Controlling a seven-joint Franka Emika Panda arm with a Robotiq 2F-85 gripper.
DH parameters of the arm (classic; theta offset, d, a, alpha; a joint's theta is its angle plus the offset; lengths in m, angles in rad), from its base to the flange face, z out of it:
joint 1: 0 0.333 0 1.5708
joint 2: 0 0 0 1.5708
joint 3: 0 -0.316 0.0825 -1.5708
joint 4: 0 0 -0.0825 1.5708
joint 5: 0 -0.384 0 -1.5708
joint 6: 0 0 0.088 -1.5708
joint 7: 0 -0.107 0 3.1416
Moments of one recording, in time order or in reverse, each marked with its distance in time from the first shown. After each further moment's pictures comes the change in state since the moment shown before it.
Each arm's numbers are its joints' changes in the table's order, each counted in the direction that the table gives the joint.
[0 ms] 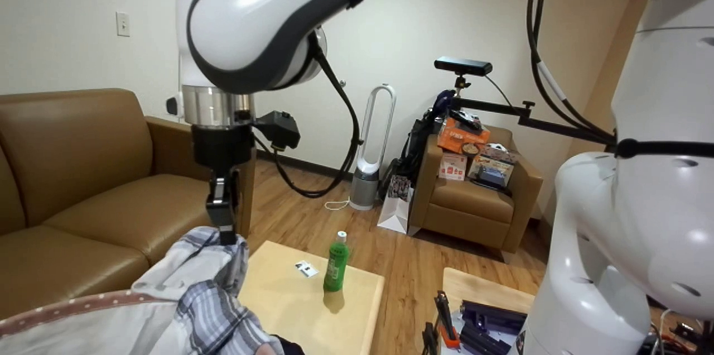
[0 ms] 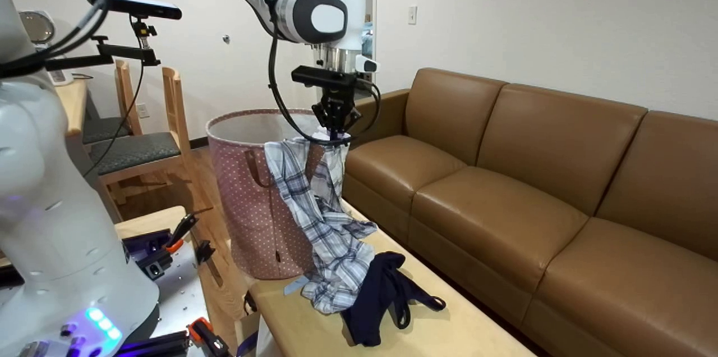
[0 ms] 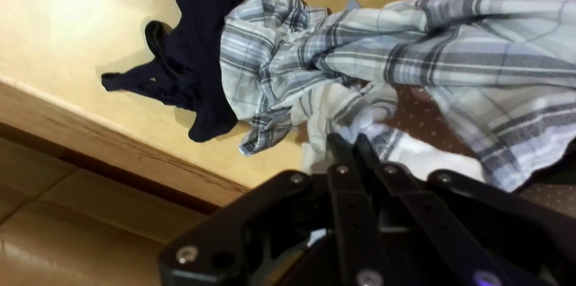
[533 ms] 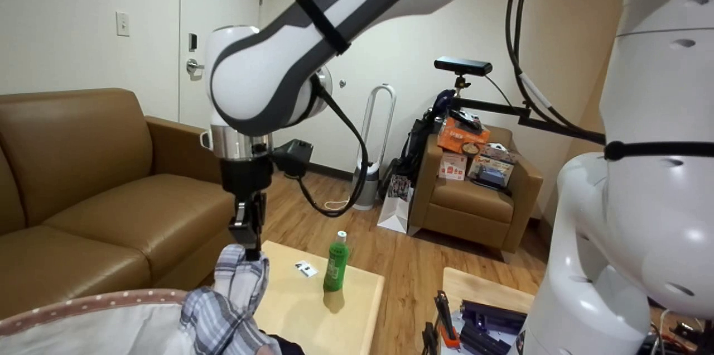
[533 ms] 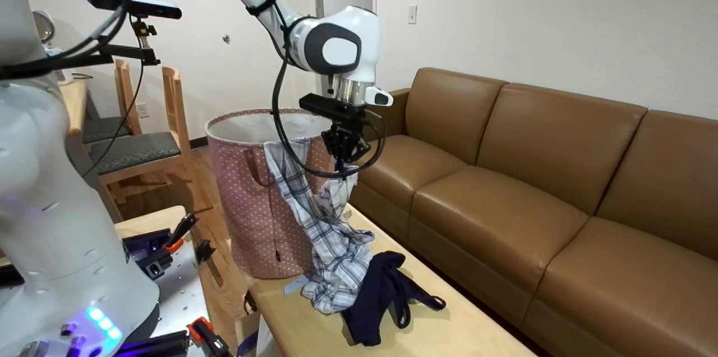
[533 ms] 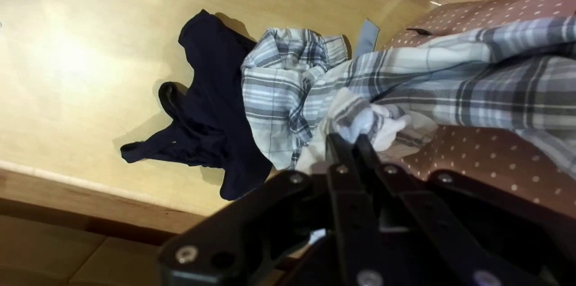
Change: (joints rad) arm -0.036 -0.094 0.056 -0.038 0.001 0.071 -0.070
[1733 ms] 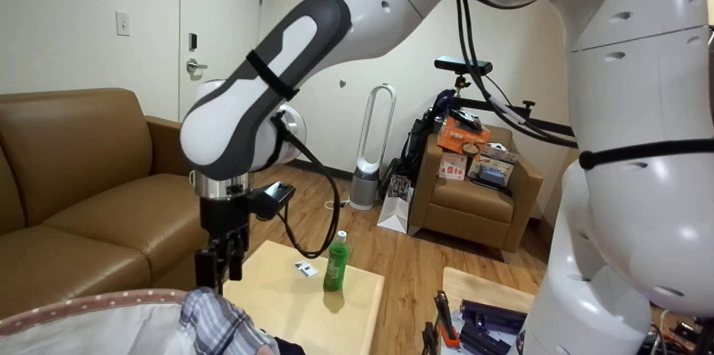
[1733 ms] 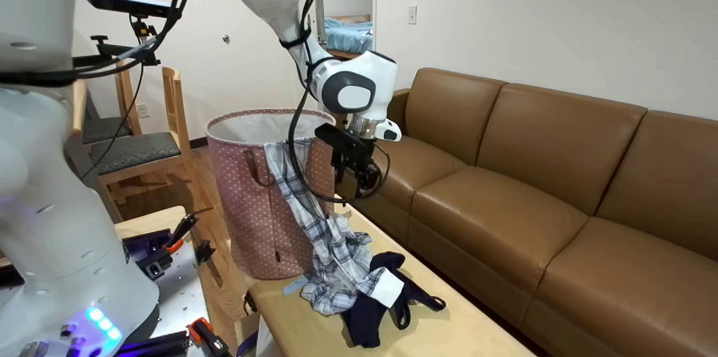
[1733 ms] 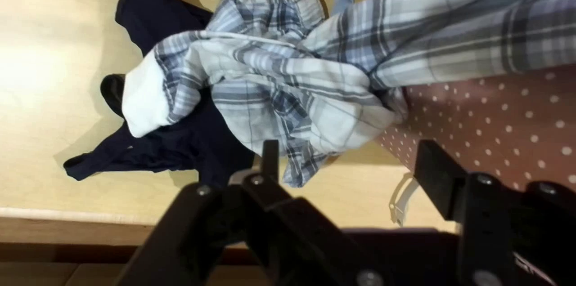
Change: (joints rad) arm -0.072 -0.229 -0.071 0.101 -0.143 0.122 0.001
